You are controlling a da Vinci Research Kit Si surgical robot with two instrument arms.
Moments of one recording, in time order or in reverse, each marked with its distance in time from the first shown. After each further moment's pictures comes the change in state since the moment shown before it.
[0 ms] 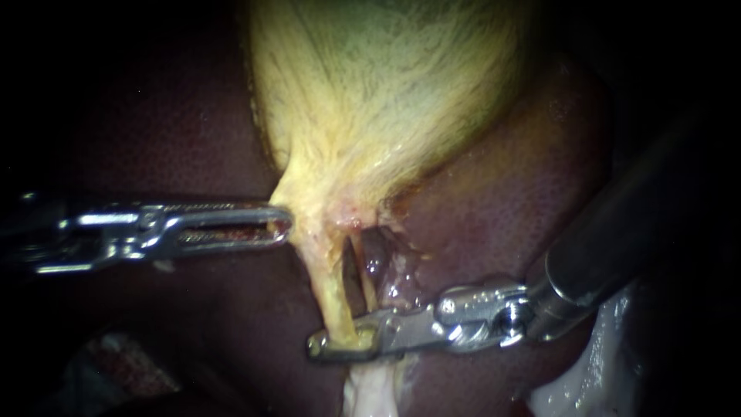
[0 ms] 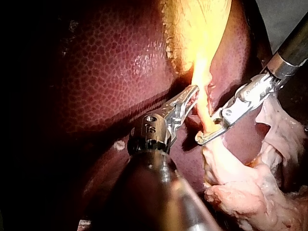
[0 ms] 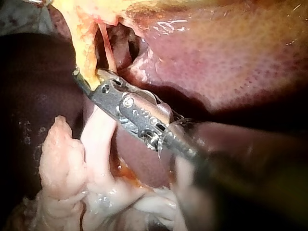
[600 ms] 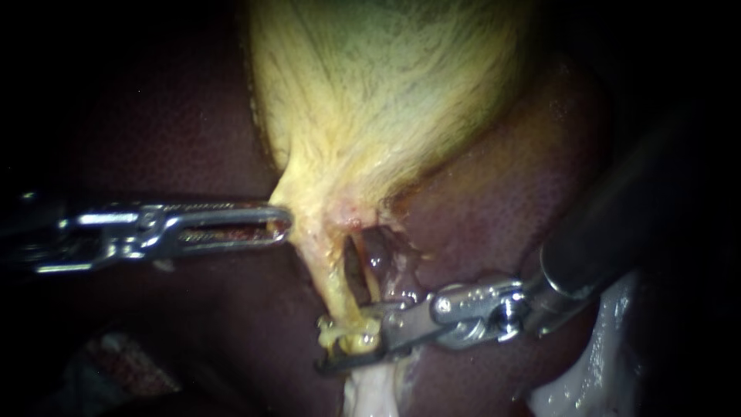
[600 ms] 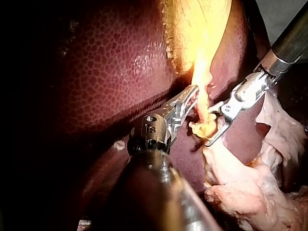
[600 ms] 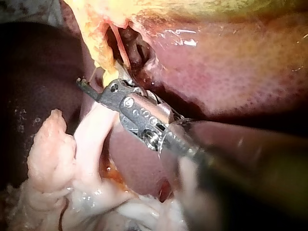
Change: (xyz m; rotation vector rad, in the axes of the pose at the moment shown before) right arm 0.000 0.001 0.000 -0.108 0.071 -0.185; left arm 0.000 0.000 0.000 0.001 0.001 0.000
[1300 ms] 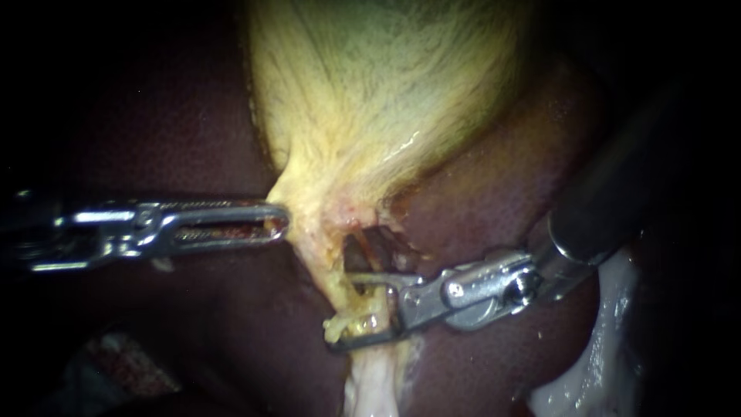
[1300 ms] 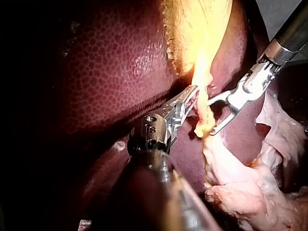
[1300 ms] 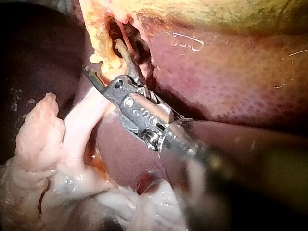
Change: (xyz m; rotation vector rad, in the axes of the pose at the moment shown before) right arm 0.001 0.000 -0.005 -0.022 0.001 -0.073; left arm 0.000 0.000 0.000 0.000 -0.003 -0.002
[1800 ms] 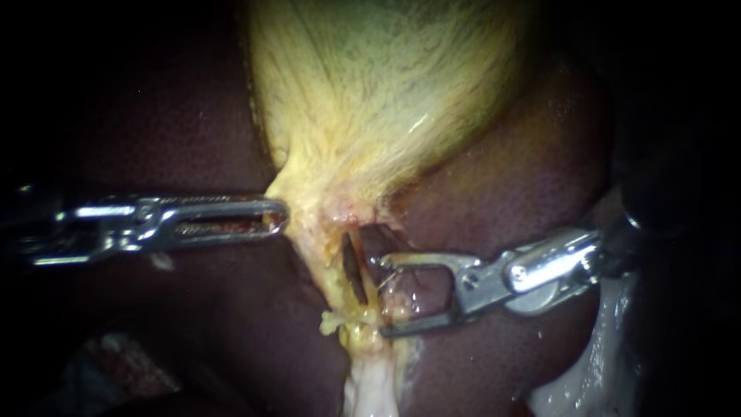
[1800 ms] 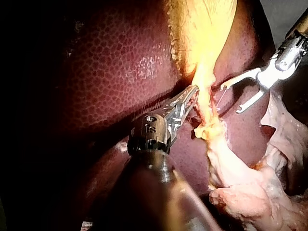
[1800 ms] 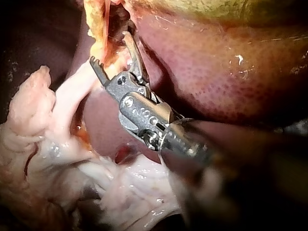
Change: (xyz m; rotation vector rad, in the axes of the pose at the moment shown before) right arm 0.003 0.000 -0.010 -0.067 0.018 -0.059; left arm 0.000 0.001 0.001 -0.007 -0.004 0.001
